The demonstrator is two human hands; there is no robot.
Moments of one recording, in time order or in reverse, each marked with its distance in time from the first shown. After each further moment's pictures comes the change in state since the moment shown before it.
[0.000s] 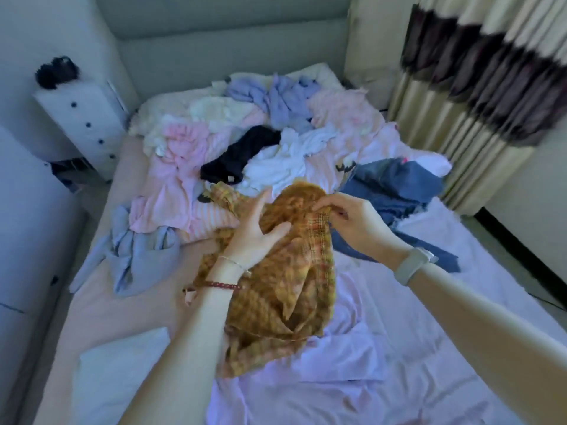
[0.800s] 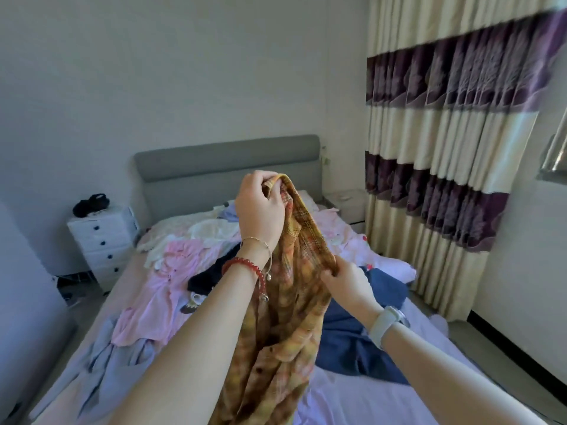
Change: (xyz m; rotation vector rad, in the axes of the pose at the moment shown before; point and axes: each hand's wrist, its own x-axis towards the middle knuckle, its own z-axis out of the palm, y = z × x) left_hand 0.033 0.281 0.040 0.027 0.817 0.591; right_hand -0.024 -0.030 -0.141 -0.064 0.283 0.237
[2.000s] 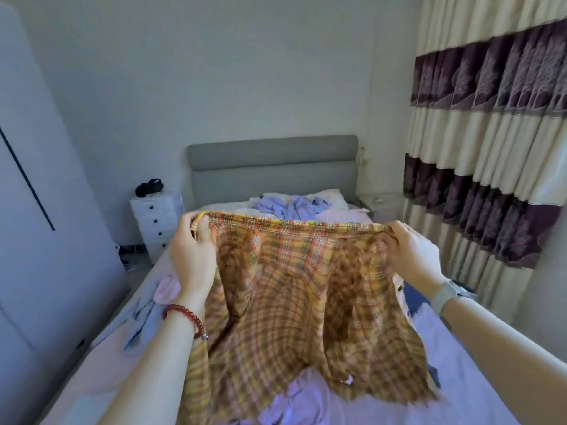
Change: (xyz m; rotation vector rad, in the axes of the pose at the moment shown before) left_hand -0.088 0.018 -0.102 0.318 0.267 -0.232; right_hand 0.001 0.058 -0.120 -0.381 0.272 -0.397
